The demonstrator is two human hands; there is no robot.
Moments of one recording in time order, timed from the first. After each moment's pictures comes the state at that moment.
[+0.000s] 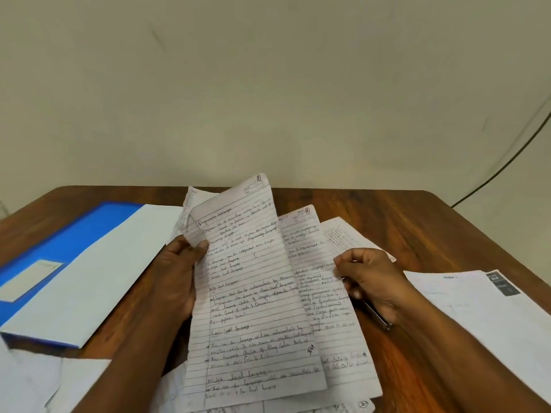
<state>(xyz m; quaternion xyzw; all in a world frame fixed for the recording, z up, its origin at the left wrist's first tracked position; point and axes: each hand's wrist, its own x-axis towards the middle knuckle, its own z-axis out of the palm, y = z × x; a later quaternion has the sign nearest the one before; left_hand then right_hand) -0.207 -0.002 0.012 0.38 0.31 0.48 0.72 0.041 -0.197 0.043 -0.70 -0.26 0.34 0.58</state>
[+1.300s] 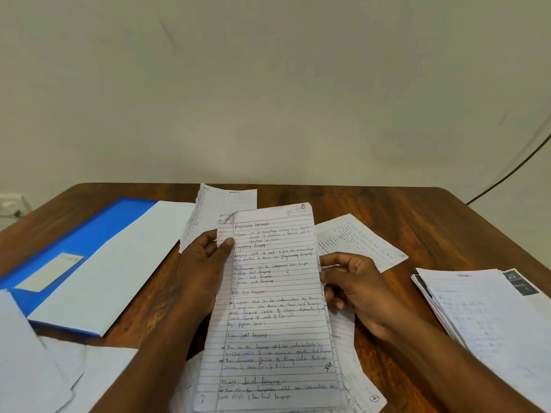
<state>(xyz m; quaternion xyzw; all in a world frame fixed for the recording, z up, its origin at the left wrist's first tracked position) -0.198 -0.011 0.007 0.54 0.40 0.46 0.58 -0.001 -0.193 0.031 -0.61 -0.34 0.40 0.59</state>
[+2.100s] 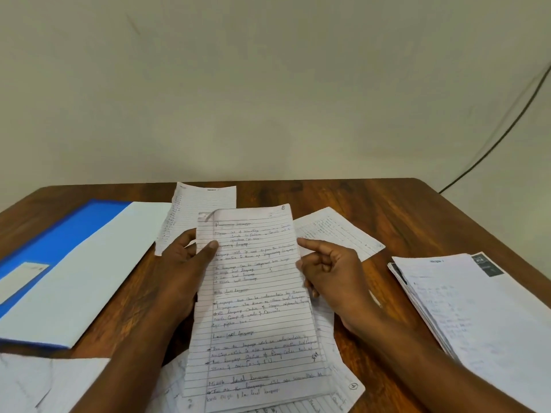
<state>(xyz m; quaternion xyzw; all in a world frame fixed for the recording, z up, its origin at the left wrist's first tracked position) -0.200 -0.017 0.011 0.58 0.38 0.42 0.58 -0.007 -0.193 0.016 -0.66 -0.38 0.20 0.61</state>
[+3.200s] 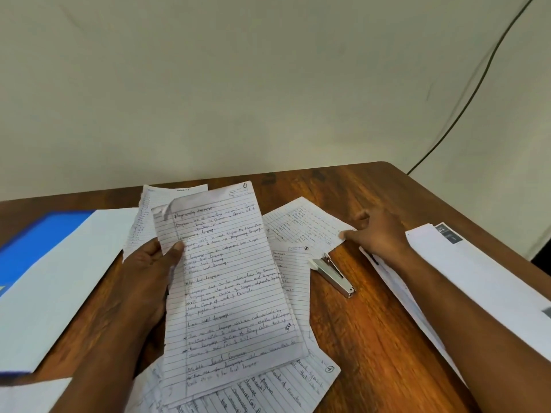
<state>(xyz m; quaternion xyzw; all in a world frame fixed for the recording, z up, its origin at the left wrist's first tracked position) -0.201 0.004 -0.009 0.55 0.37 0.41 0.63 0.140 -0.227 0.027 -0.90 -0.28 0.02 0.34</state>
